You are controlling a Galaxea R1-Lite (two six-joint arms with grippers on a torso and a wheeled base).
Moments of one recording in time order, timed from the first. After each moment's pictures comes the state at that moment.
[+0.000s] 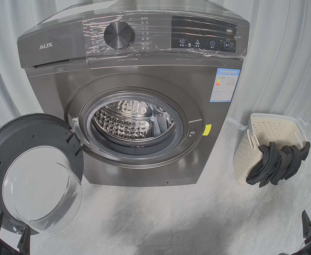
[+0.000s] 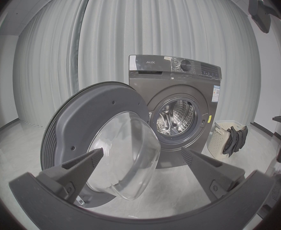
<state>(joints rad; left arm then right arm) 0.00 0.02 -0.02 0.00 0.00 -0.01 0.01 0.01 -0.02 -0.01 -0.04 0.00</state>
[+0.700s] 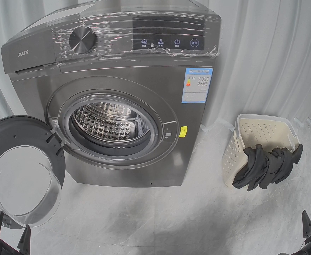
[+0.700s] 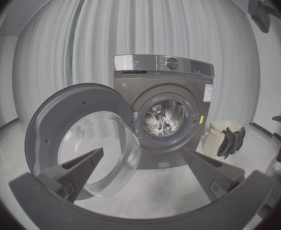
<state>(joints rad) 0.00 0.02 -0.02 0.00 0.00 -0.01 0.01 0.01 -0.02 -0.01 -0.03 0.00</state>
